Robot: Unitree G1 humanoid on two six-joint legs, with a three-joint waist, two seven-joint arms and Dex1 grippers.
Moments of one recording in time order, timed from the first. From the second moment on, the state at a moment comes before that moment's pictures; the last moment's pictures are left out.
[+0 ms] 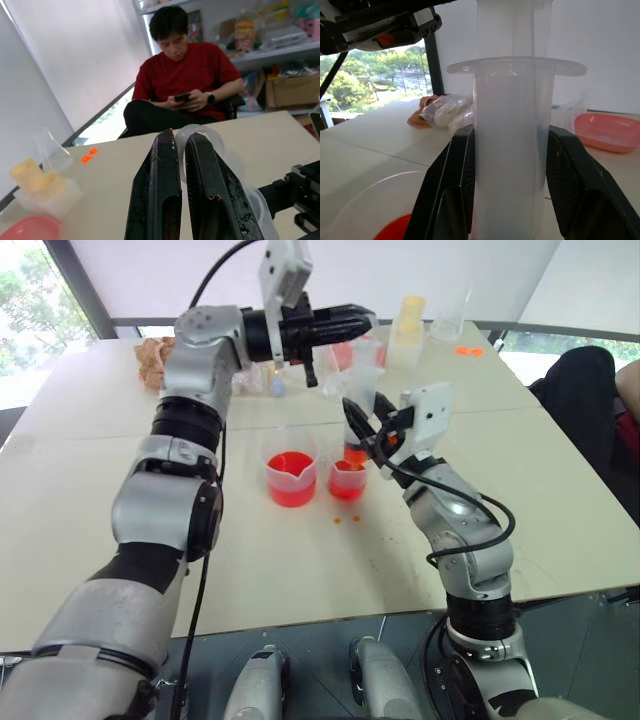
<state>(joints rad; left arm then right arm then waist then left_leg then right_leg) -1.42 0.28 0.06 0.91 -0.25 0.04 -1.29 -0.51 -0.10 0.04 -0.35 0.28 0.51 0.21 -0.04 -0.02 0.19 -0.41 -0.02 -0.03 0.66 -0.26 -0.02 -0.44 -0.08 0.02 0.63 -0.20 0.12</state>
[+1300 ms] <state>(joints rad) -1.16 0.22 0.07 0.55 -0.38 0.32 -1.20 -0.61 -0.23 -0.09 -0.45 0.46 0.83 0.19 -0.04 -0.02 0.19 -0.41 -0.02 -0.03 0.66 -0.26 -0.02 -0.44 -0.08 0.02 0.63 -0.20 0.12</state>
